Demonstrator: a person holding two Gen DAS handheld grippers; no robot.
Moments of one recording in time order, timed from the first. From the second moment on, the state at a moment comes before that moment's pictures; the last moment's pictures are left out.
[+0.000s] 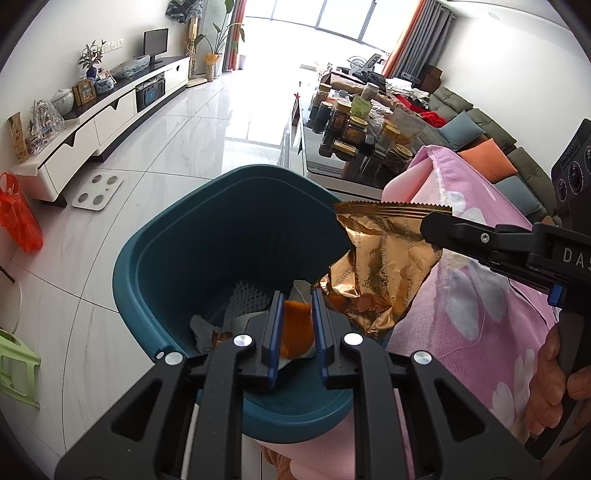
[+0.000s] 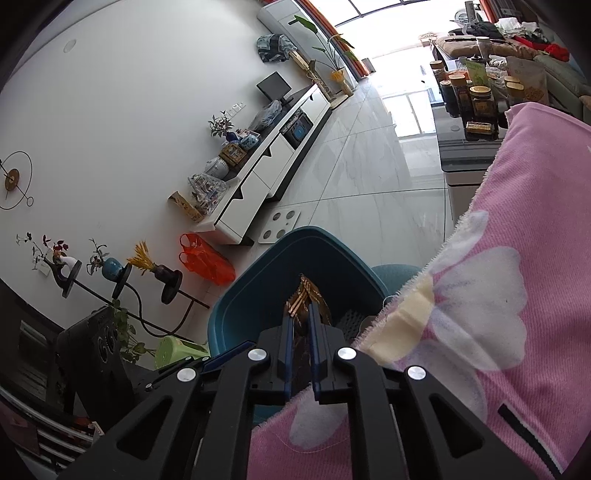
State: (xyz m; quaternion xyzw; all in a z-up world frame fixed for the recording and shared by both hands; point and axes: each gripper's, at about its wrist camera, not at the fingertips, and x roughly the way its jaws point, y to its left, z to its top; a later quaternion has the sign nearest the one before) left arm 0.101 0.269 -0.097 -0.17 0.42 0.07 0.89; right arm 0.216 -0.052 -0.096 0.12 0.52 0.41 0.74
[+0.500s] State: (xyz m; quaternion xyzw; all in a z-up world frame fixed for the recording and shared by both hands) left arm 0.072 0.243 -0.057 -0.14 0.36 0.06 0.92; right arm 0.202 -0.088 -0.072 0.13 0.49 0.42 0.76
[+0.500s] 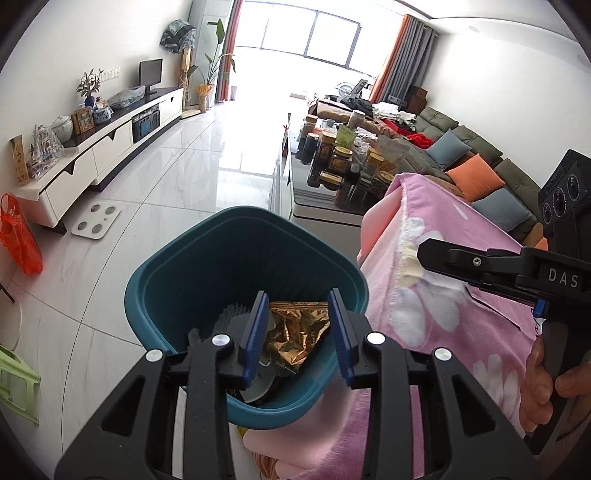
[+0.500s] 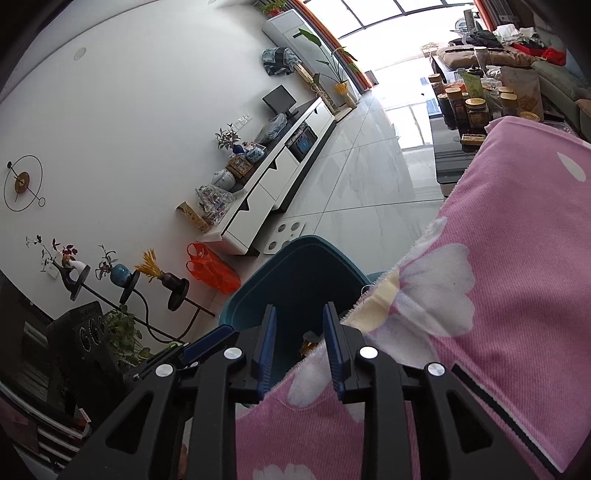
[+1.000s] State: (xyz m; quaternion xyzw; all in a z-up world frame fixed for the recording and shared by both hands) left arm 0.048 0.070 -0.022 -0.07 0.33 -0.16 0.93; right arm 0.132 -0.248 -0.014 0.11 0.40 0.35 0.84
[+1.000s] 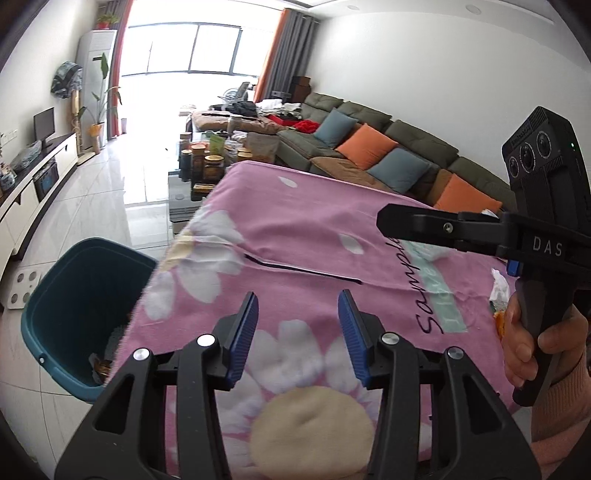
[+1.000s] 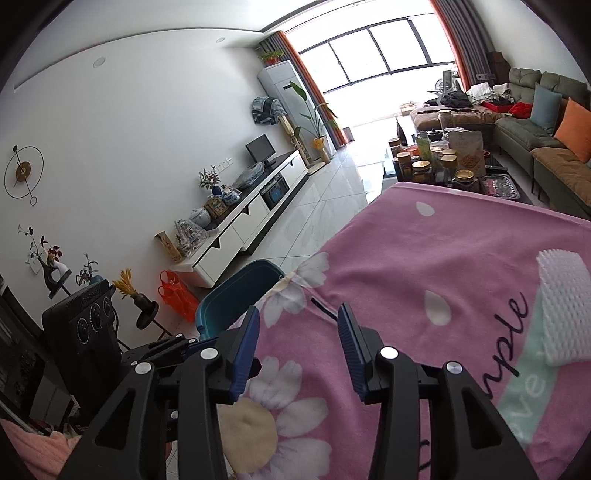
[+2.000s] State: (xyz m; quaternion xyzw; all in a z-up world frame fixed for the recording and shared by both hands) left arm 0.035 -0.187 -0.069 0.00 0.43 -0.43 0.79; right arm 0.047 -0.508 -0.045 0.19 0.38 0.07 0.90
